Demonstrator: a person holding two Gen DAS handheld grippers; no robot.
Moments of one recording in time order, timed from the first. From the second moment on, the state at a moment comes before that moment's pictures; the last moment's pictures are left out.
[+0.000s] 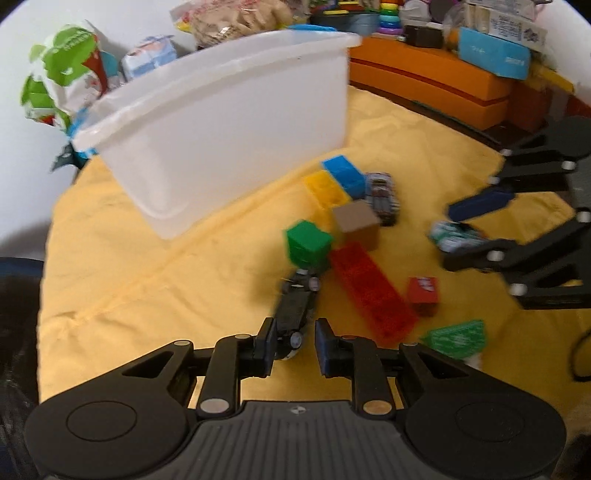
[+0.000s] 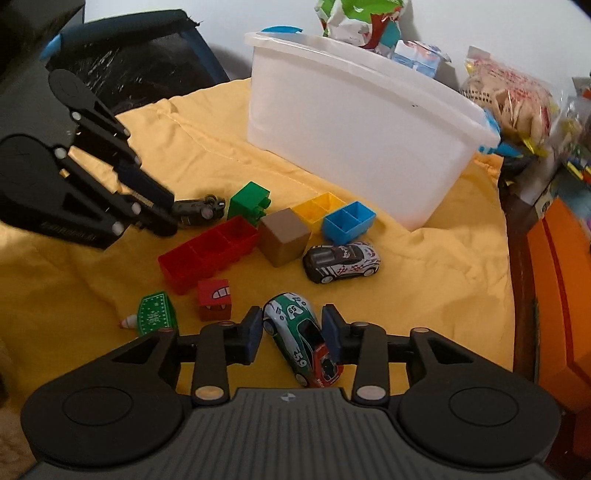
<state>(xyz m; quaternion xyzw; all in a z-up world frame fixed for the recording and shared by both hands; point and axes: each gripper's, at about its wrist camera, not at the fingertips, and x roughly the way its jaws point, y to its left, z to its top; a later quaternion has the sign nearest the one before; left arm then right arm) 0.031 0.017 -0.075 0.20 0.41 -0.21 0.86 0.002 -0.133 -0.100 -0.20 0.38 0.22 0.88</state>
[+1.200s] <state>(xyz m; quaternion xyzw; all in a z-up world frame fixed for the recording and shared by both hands) 0.099 0.037 -0.086 0.16 0.44 -0.21 0.86 0.020 -0.164 -0.117 -0.10 0.42 0.23 0.87</state>
